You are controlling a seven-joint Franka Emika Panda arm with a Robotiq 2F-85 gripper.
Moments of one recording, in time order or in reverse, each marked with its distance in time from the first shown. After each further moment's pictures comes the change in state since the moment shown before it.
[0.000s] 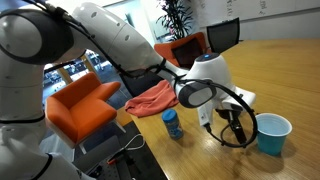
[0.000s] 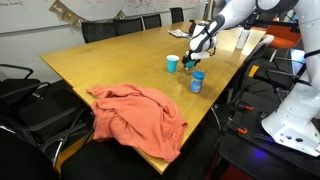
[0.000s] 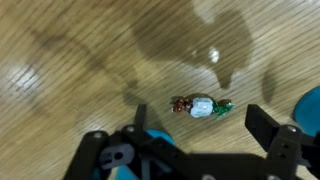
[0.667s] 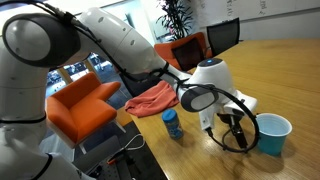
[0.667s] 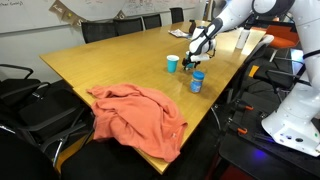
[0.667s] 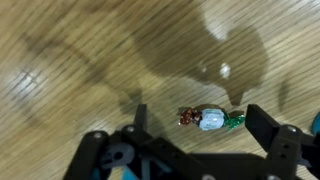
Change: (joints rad) arm -0.004 0.042 -0.003 0.021 0.000 0.000 0.000
